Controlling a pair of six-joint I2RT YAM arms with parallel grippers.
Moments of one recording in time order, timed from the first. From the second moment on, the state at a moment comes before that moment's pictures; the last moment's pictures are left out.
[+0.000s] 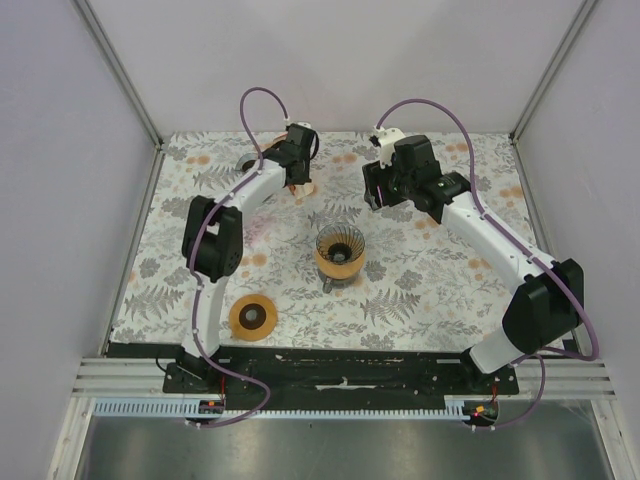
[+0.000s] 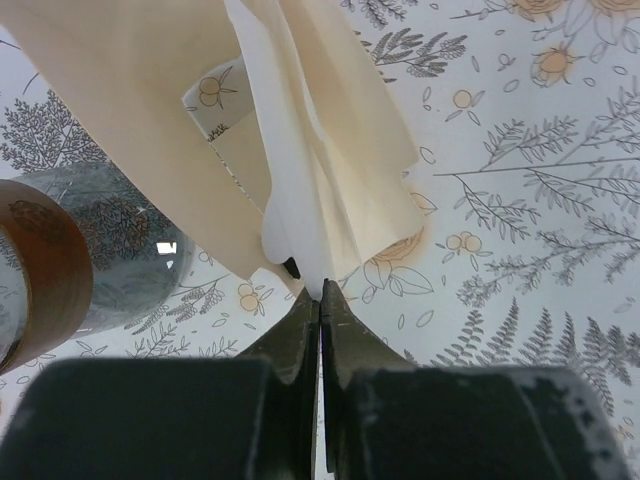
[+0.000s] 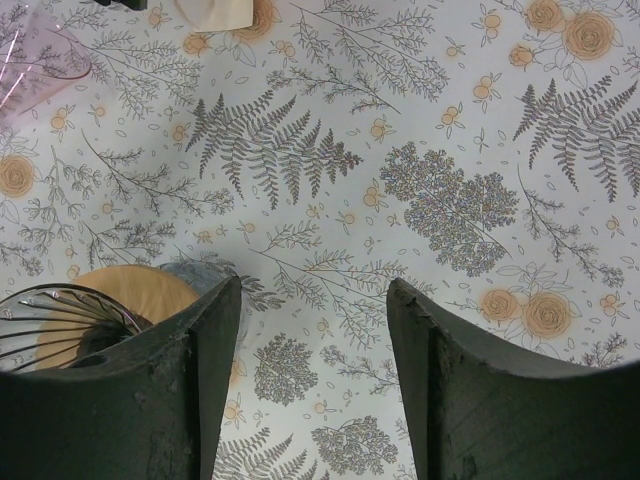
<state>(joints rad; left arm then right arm) -0.44 2.23 1.89 -0.51 -0.31 -0.26 0.46 1.55 1.39 -0.49 -0.06 0.02</state>
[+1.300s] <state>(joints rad) -0.43 1.39 1.79 -1.14 0.62 0.33 0.49 1.24 1.29 -0.28 -0.71 -0.04</state>
